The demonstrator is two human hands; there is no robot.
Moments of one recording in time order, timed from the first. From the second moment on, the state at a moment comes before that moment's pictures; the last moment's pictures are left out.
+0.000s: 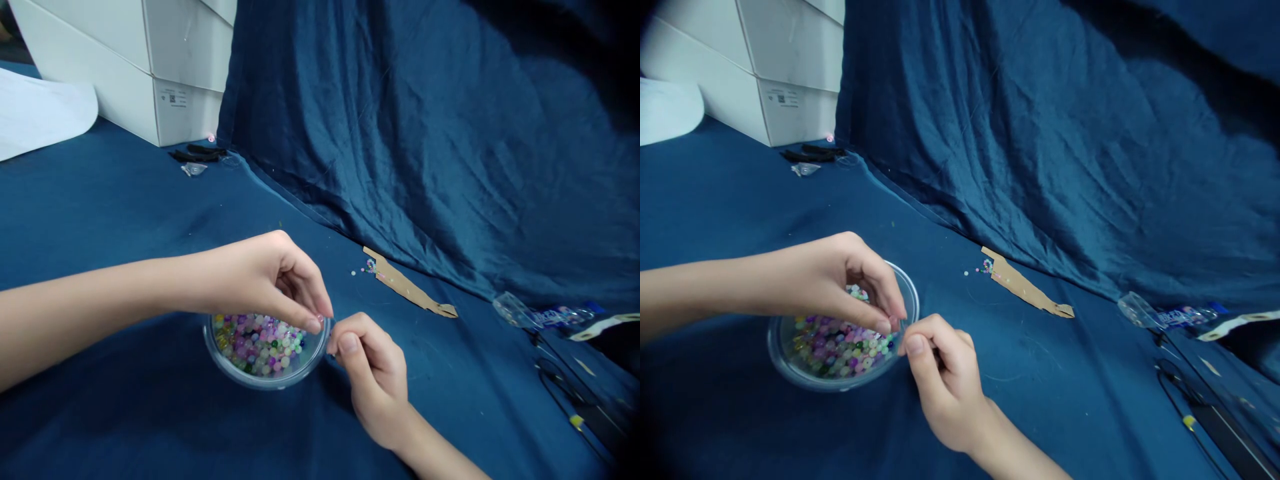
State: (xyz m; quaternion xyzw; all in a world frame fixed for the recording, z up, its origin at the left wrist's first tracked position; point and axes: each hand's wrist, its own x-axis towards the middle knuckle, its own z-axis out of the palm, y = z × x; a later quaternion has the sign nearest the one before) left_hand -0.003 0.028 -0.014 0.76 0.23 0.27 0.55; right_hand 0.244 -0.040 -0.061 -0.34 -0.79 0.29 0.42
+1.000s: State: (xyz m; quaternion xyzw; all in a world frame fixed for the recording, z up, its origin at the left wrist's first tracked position) left_hand -0.003 0.027 -0.015 0.78 0.22 0.29 0.52; right_hand 0.241 -0.041 -0.060 -0.33 -0.80 0.26 0.42
